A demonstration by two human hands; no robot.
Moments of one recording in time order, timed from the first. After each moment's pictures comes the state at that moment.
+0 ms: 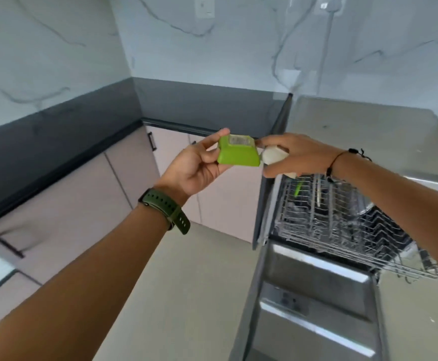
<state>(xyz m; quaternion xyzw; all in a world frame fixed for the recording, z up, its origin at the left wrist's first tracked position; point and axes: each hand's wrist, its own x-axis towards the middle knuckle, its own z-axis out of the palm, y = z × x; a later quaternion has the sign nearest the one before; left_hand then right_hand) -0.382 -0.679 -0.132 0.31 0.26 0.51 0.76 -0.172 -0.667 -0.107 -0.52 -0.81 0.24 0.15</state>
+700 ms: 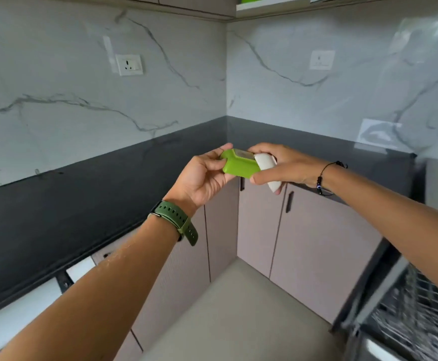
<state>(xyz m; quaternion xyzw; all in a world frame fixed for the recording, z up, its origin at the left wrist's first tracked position) -0.638 -0.627 -0.088 0.29 0.24 0.65 0.65 -0.468 -0.557 -0.065 -0.35 -0.84 0.38 0.17</state>
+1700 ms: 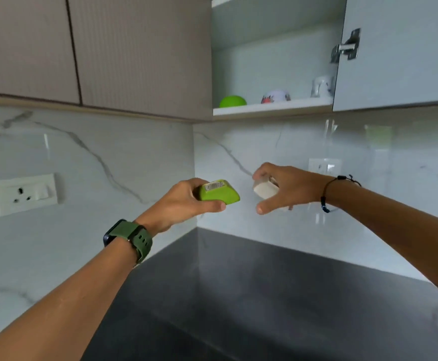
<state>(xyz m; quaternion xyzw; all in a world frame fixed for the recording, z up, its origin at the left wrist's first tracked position) -0.863 -0.109 0.068 0.72 0.51 0.43 0.22 -0.630 -0.085 0.109 -0.46 -0.86 0.11 0.20</state>
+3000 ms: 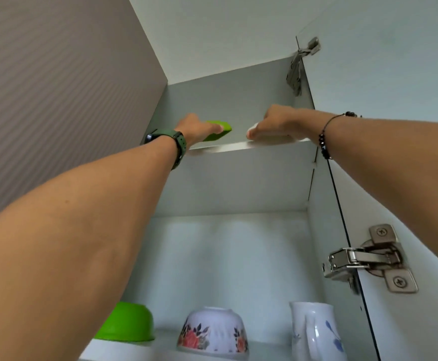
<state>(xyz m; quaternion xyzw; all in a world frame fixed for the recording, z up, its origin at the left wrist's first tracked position) -0.730 0.223 0.559 0.66 0.29 0.69 -0.05 -0.555 0.151 0.556 -0.50 -0.66 -0.34 0.44</state>
